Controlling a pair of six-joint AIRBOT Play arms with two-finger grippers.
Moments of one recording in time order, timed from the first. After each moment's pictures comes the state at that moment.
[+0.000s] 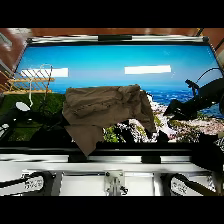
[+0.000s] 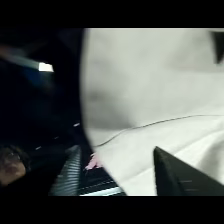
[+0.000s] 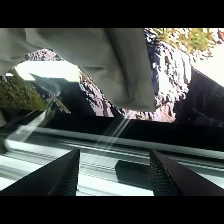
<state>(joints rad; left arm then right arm) 0.16 -1.38 0.80 0.96 -1.11 -1.37 -0.24 -1.29 1.17 2.01 -1.55 -1.66</state>
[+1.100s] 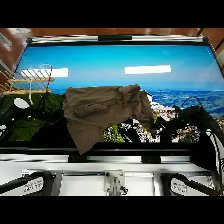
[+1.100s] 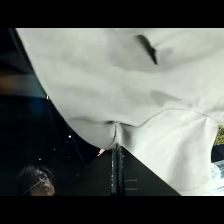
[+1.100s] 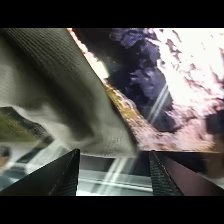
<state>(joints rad) 0.11 -1.28 0.84 0.96 -1.11 -1.36 -0.19 -1.34 0.73 2.12 -1.14 -1.61</state>
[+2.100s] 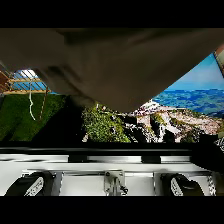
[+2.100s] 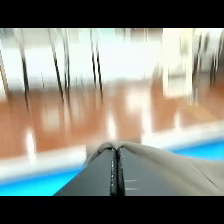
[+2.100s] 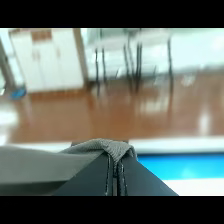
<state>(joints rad) 0.11 -0.84 1.88 1.02 -0.93 -1.27 -0.19 -0.72 1.60 1.99 -0.84 -1.71</state>
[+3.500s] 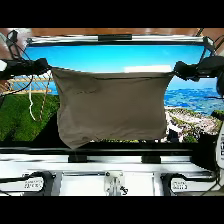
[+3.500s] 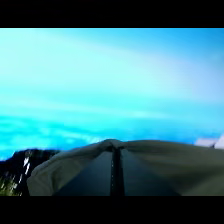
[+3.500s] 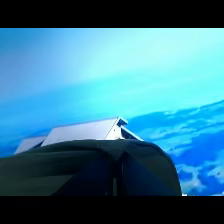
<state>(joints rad) 0.10 -1.50 1.50 0.98 -0.78 -1.33 -0.19 -1.56 1.53 2.03 -0.88 -1.66</state>
